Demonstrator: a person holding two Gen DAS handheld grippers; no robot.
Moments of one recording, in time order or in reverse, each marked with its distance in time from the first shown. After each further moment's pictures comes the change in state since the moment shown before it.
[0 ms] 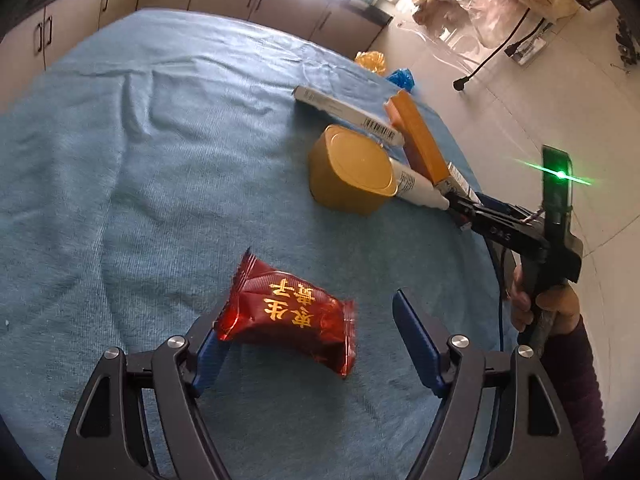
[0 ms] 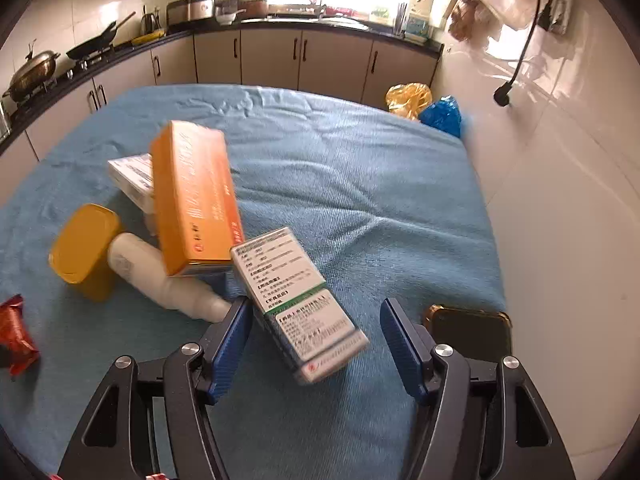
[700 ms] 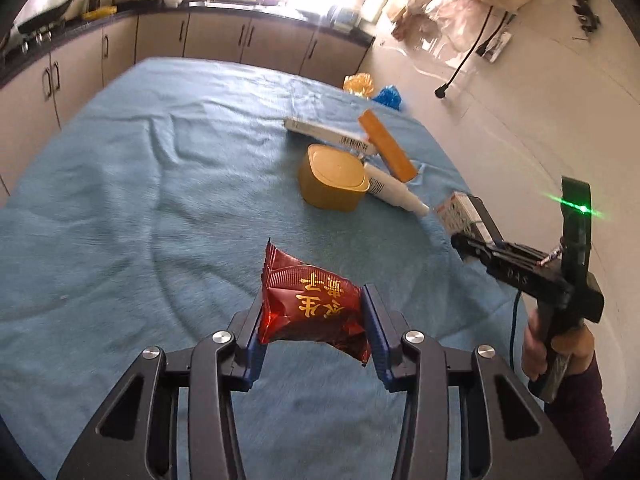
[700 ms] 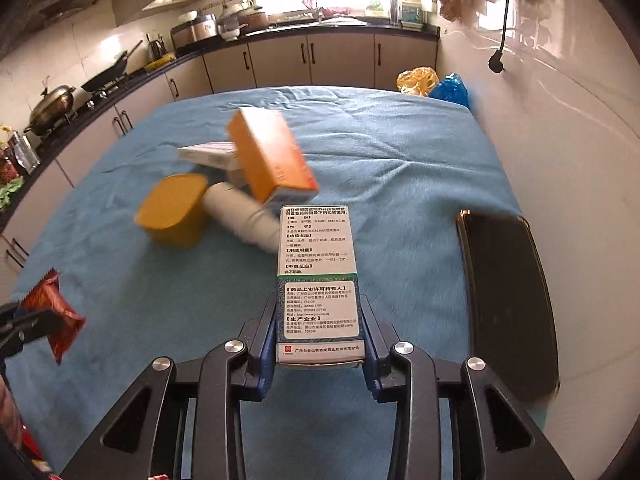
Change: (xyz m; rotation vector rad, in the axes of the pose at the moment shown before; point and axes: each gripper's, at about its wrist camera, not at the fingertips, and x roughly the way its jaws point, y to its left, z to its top) left arm -0.064 -0.021 -0.034 0.106 -0.124 0.070; right arm -0.067 0.026 -0.063 0.132 -0.029 0.140
